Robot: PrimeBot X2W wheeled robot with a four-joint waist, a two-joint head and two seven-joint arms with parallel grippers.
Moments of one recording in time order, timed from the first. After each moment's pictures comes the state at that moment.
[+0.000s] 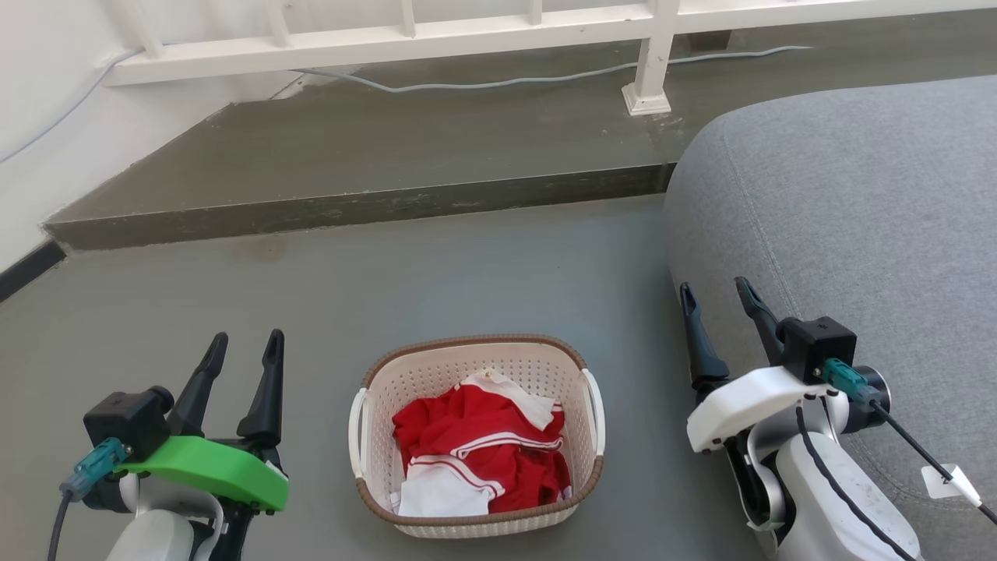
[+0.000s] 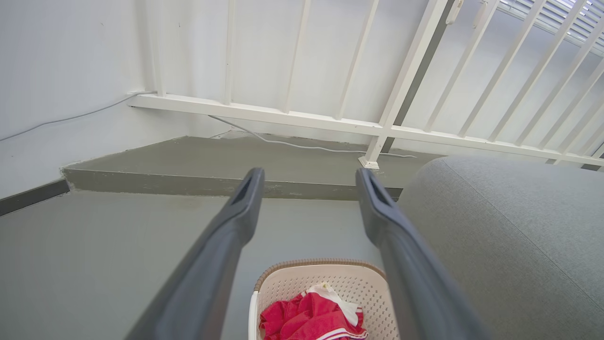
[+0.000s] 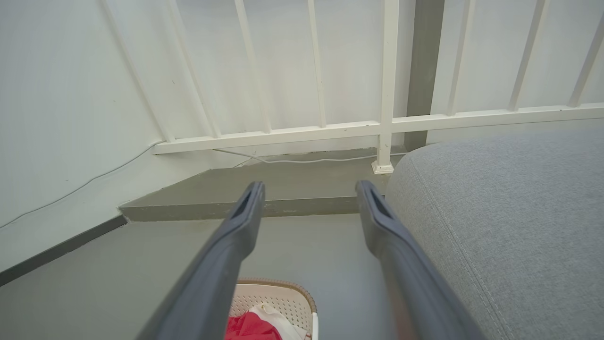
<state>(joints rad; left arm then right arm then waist) -0.13 0.21 -0.26 0.26 -0.60 -0.12 -0.25 -0.19 -0.08 0.35 0.35 0.29 -0.11 -0.25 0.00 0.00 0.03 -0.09</state>
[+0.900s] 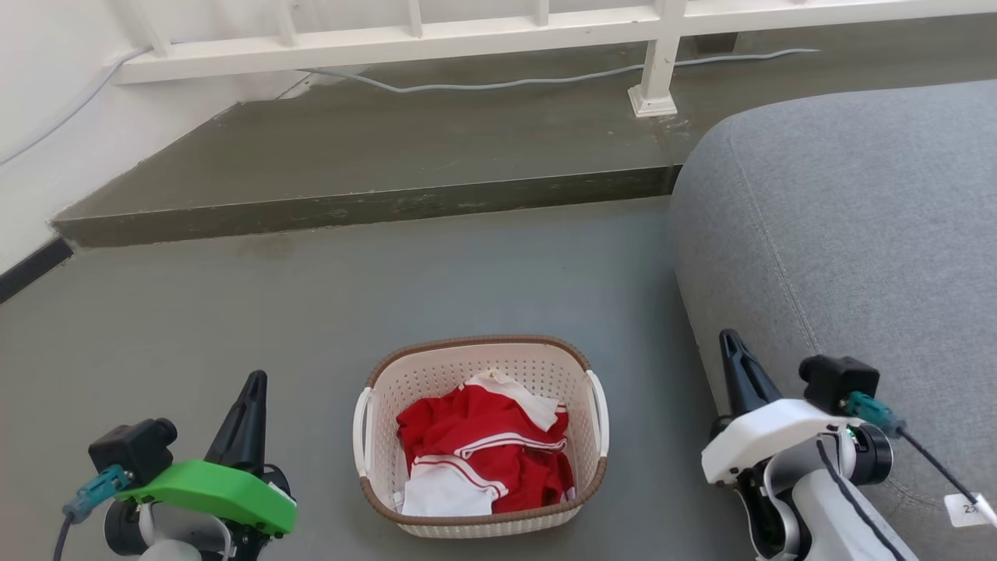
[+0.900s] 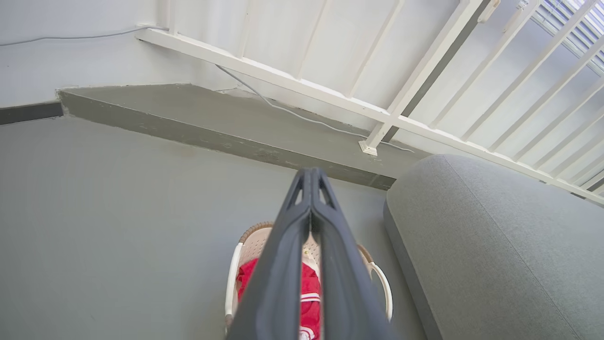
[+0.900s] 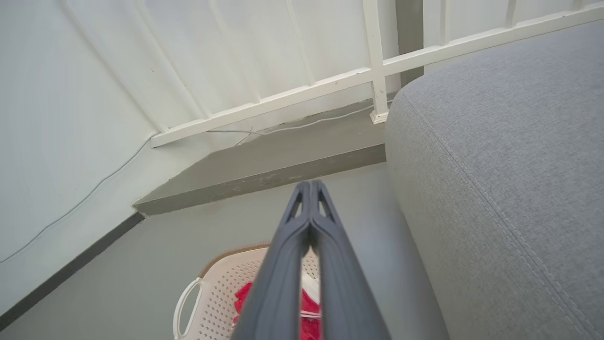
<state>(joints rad) -0.08 0.16 -0.24 0.30 -0.73 -0.12 -0.21 -0.11 -0.06 0.30 0.38 0.44 -0.09 -0.23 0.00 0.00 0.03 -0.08</state>
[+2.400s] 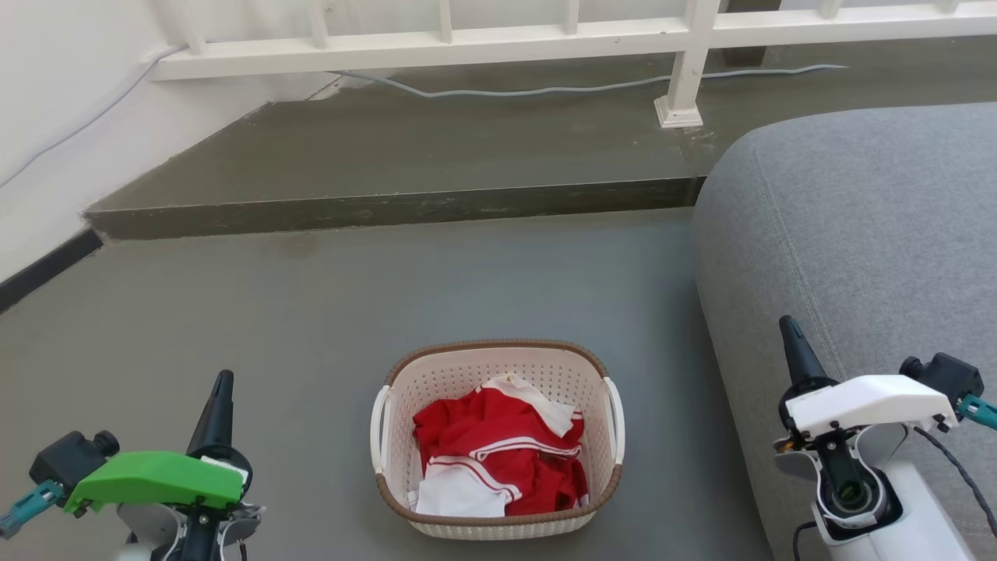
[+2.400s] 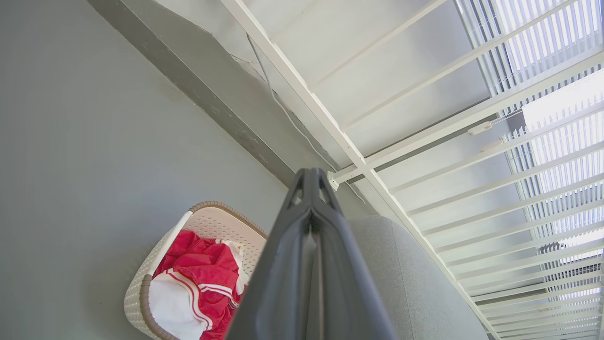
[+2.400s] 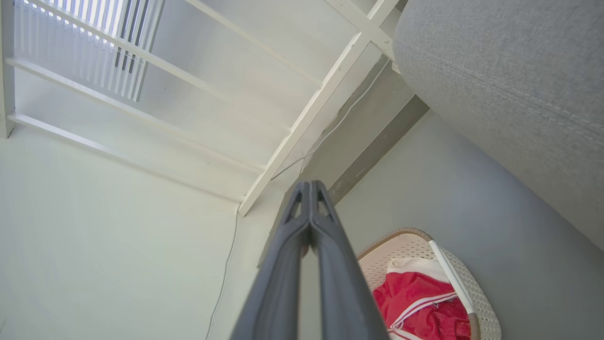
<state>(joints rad) -0.08 0.11 -0.09 0.29 -1.16 -0.12 -0.06 -0.11 -0.06 0.10 0.33 1.02 0.01 -0.06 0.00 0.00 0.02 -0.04</state>
